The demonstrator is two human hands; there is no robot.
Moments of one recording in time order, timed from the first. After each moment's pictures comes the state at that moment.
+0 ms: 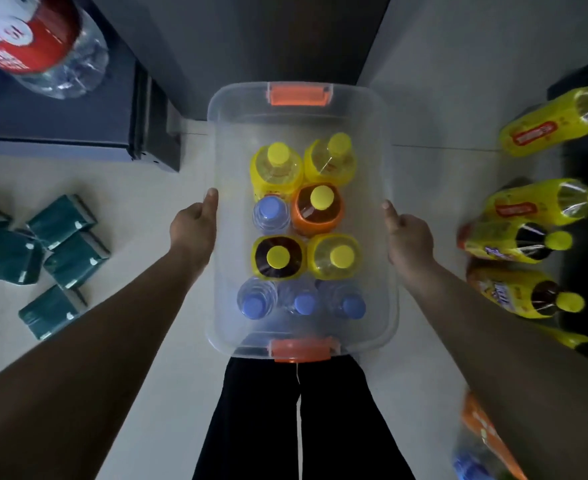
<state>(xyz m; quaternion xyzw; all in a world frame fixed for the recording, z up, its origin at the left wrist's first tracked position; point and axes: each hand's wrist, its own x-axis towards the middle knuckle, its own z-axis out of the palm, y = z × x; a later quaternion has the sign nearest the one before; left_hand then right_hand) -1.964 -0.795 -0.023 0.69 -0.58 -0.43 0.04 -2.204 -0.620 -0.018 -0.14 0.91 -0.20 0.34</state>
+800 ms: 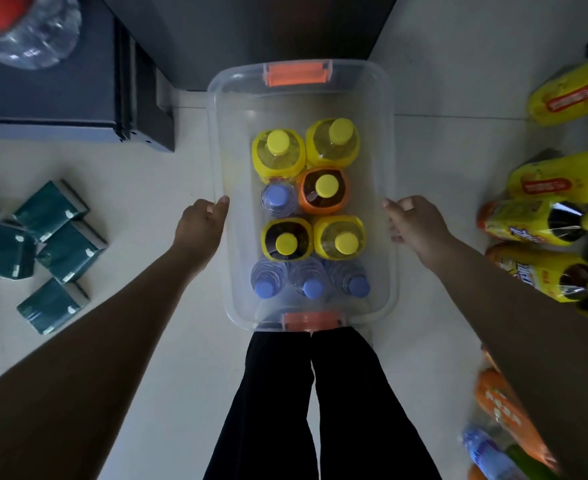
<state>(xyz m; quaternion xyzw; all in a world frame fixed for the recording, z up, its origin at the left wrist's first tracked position) -1.948 -0.802 -0.045 0.64 -0.65 -0.41 -0.06 -2.201 -0.629 -0.042 -0.11 0.87 -0.23 0.42</state>
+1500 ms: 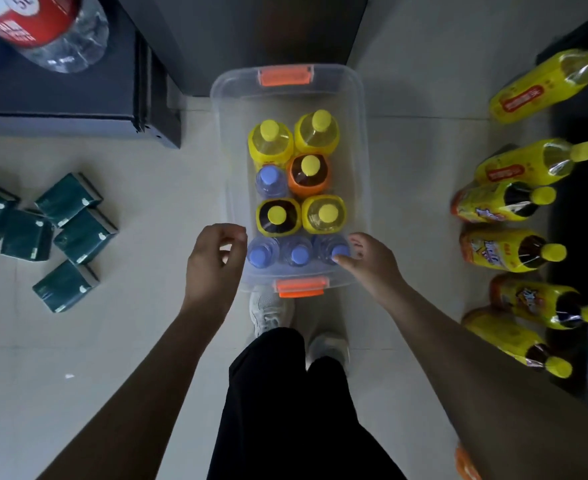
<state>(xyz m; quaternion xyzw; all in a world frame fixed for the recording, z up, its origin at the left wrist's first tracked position) -1.926 -0.681 0.067 0.60 -0.62 -0.49 0.11 -2.112 -0.556 -0.002 -0.23 0.85 -0.19 0.43</state>
